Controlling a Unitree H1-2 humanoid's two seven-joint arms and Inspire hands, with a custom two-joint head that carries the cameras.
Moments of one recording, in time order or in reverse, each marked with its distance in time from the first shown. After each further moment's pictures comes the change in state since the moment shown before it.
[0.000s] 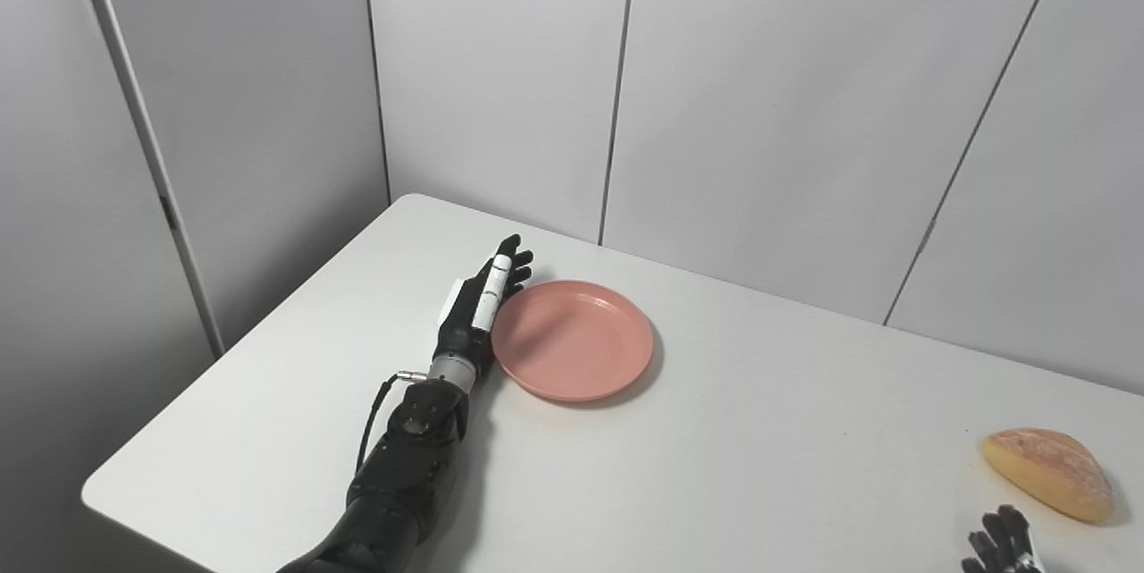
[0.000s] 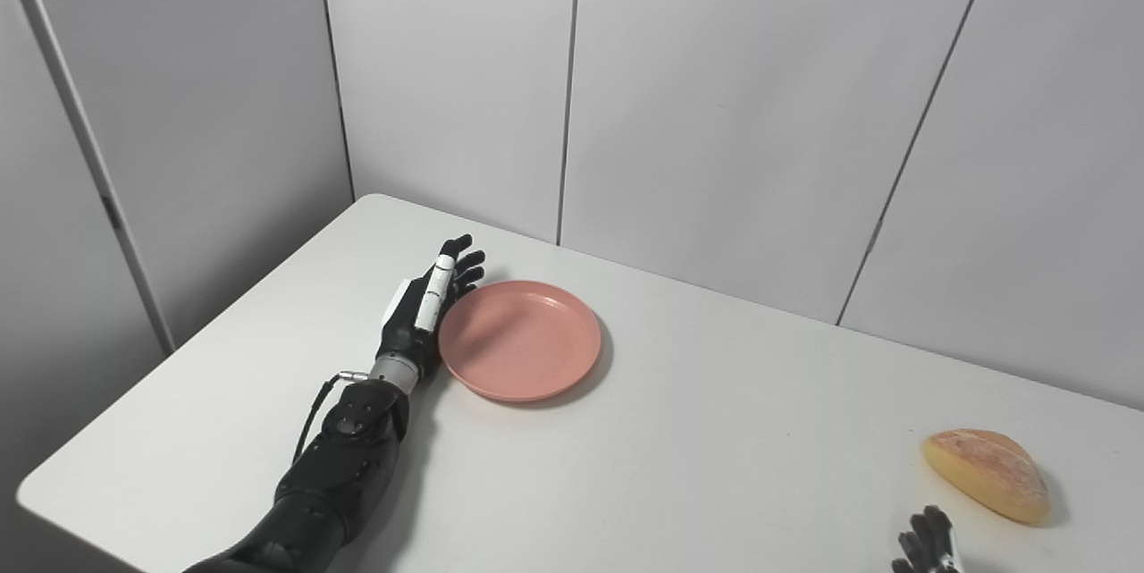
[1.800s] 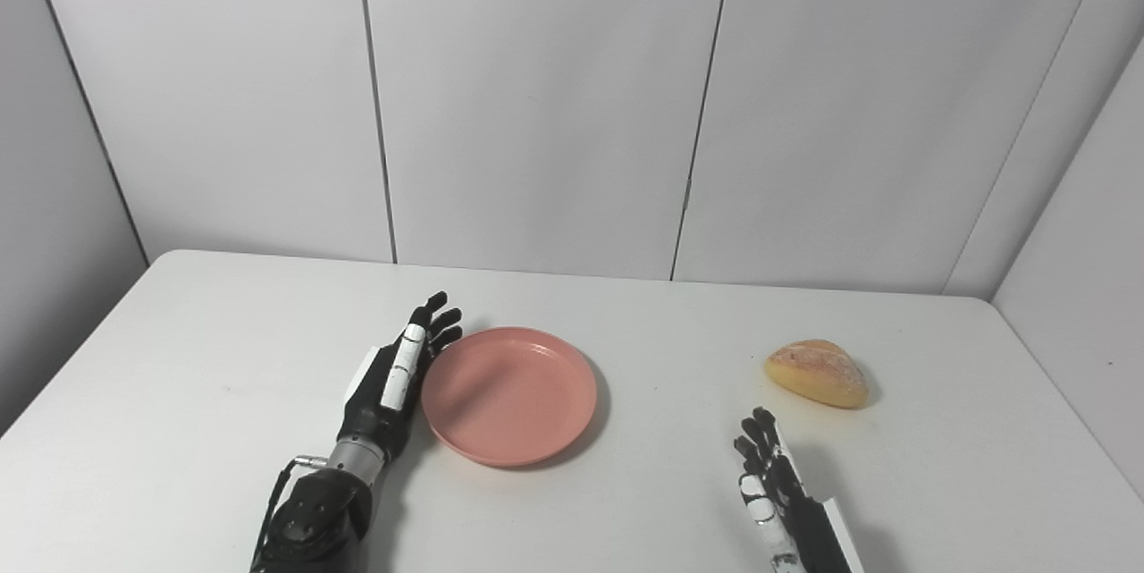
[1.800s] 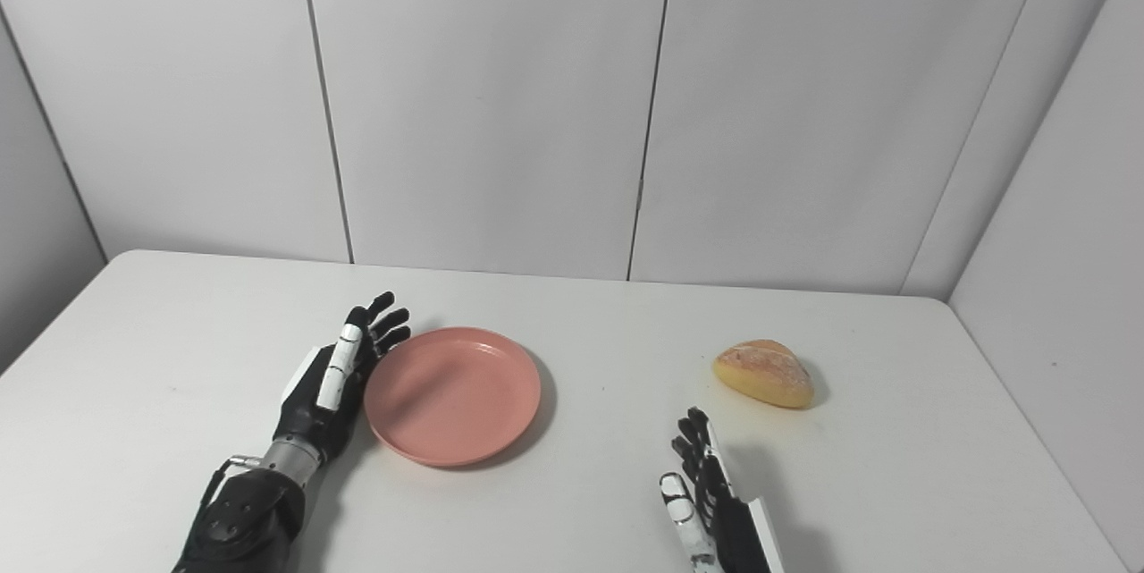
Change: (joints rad) left arm 0.114 -0.128 -0.152 -0.247 0.004 0.136 -0.160; right arm -0.023 0.076 0.053 0.047 -0.160 -0.070 -0.076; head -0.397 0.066
